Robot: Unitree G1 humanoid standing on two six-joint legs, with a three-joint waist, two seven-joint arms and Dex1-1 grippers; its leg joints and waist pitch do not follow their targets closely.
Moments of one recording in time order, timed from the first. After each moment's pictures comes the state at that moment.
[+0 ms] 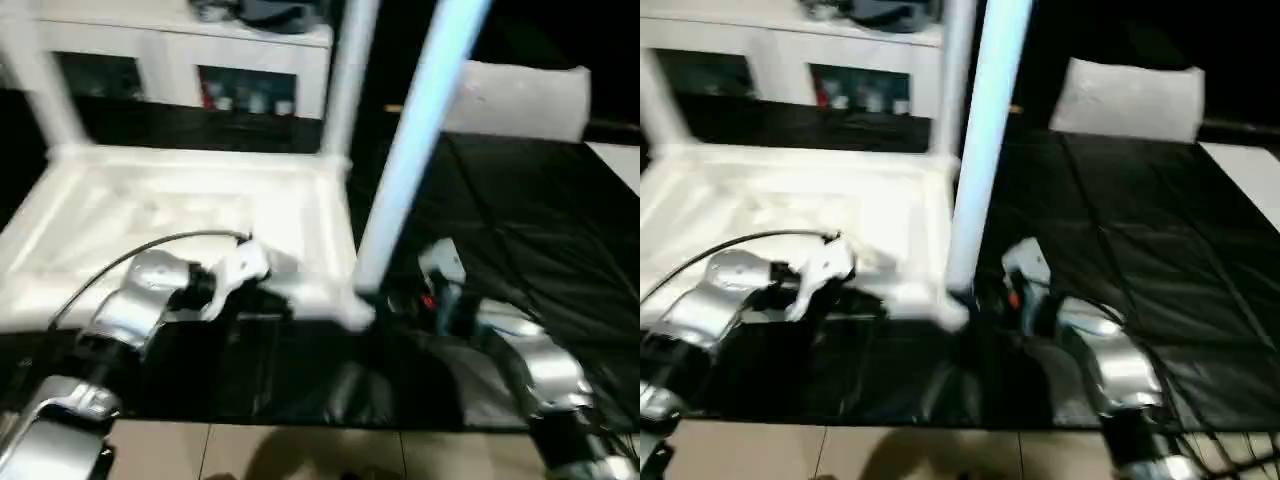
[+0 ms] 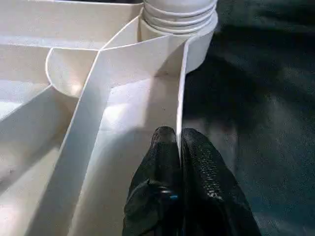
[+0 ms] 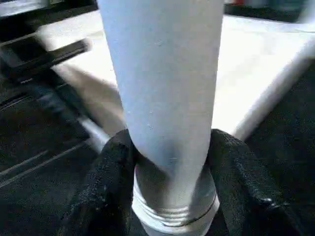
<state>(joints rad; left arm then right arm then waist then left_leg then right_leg) -0.56 0.44 -0.27 0.54 -0.02 0.15 -1.16 -0.31 -0.24 0.10 0.30 0.25 0.21 0.78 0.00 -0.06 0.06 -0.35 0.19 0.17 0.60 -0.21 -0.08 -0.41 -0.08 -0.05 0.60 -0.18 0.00</state>
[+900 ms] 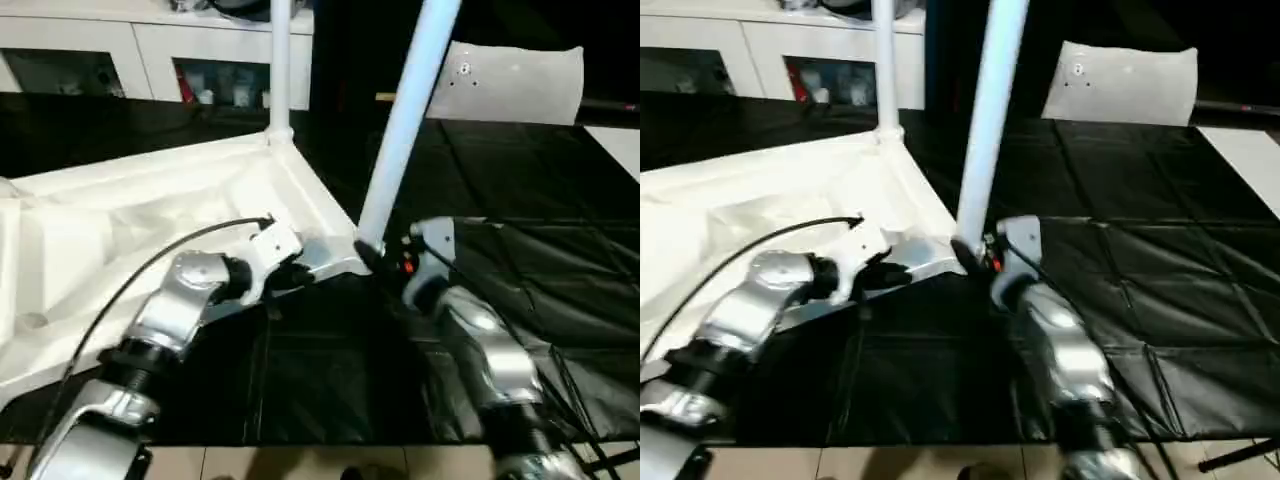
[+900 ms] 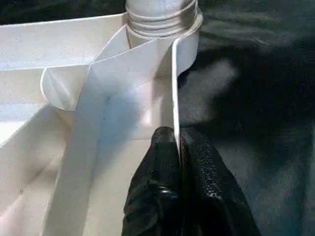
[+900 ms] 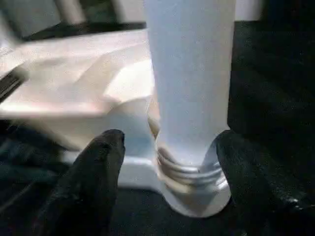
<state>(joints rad) -0.53 0.40 -0.25 0.43 0.05 0.17 -1.02 -0.28 -0.18 0.04 0.23 0.26 0.24 0.64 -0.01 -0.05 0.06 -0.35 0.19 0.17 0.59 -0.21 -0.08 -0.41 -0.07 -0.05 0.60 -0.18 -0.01</state>
